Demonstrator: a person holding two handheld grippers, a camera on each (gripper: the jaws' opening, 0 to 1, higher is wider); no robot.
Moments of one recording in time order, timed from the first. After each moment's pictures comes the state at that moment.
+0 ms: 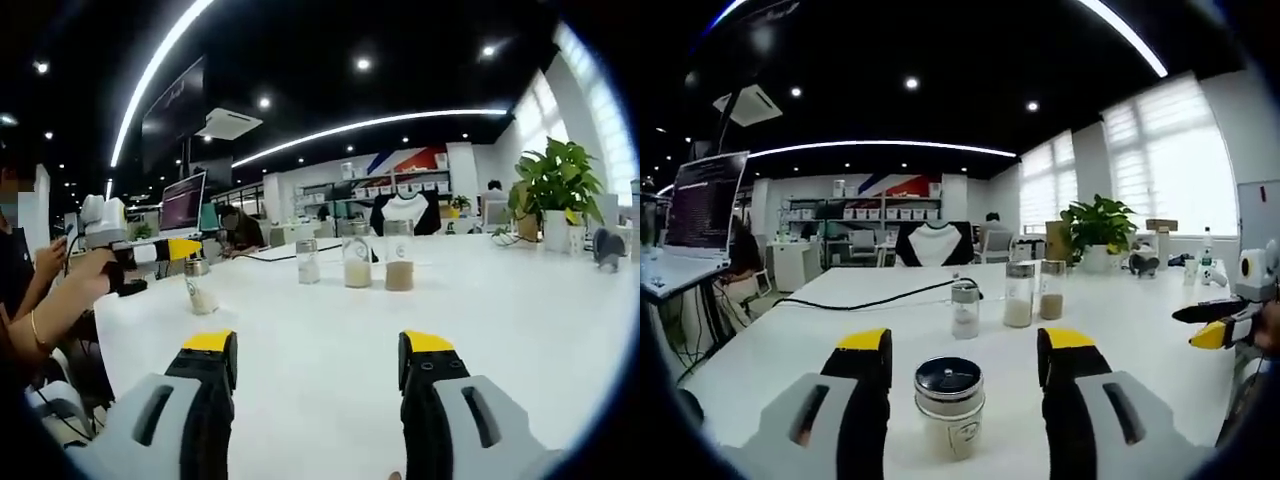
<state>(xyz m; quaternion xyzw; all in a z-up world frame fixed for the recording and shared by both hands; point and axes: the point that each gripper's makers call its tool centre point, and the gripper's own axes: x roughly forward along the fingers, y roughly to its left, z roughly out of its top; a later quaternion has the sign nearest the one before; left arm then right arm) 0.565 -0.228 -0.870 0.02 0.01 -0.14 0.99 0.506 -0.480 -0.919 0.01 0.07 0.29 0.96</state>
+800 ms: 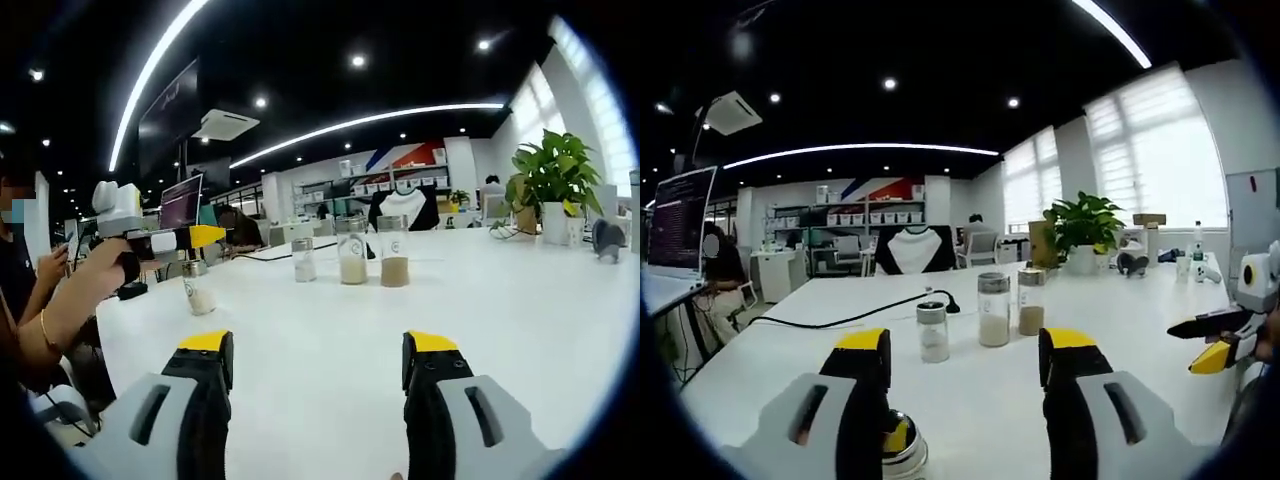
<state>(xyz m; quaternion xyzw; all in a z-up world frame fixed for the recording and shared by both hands) 0.594 -0.281 -0.837 0.01 -0.02 -0.18 0.98 0.506 -0.493 -0.921 0.03 0.07 0.29 0.95</state>
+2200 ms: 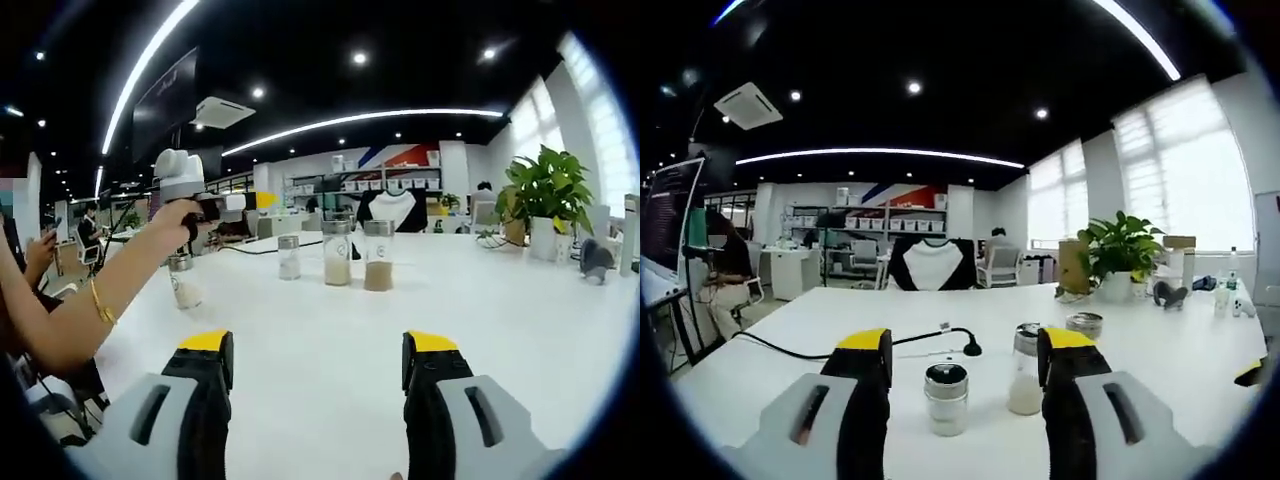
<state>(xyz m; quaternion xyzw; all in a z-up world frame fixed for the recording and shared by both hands) 0.716 -0.290 -0.820 -0.03 -0.02 -0.13 0.99 0.510 -0.504 -0.911 0.00 0.08 0.26 0.96</state>
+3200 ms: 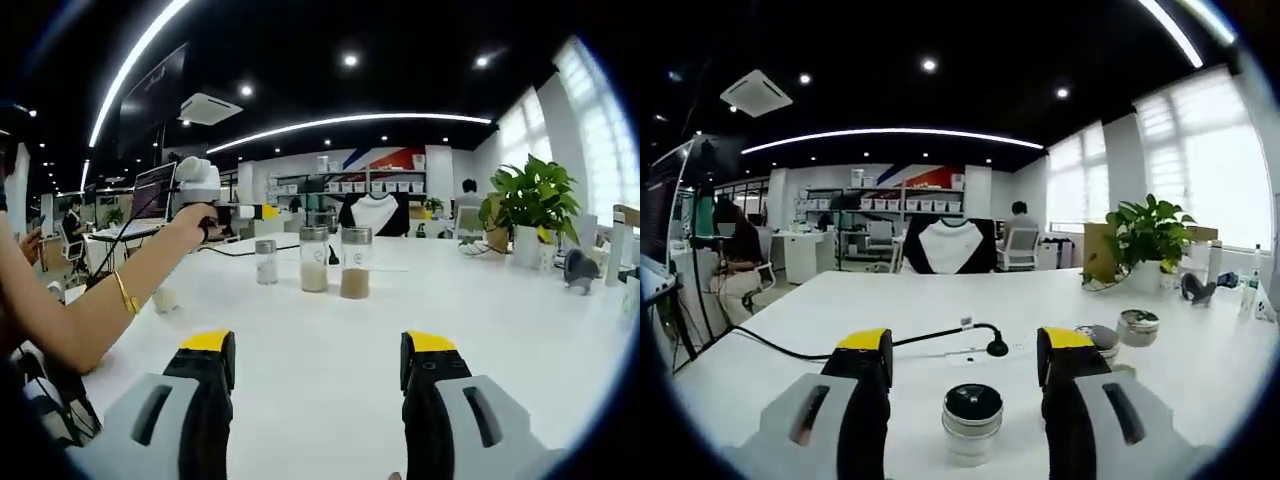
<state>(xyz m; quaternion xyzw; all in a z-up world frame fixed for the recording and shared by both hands) 0.765 -0.288 -0.833 -0.02 0.02 -0.09 1.00 0.527 -0.524 -0.903 -0.02 0.08 0.22 0.97</state>
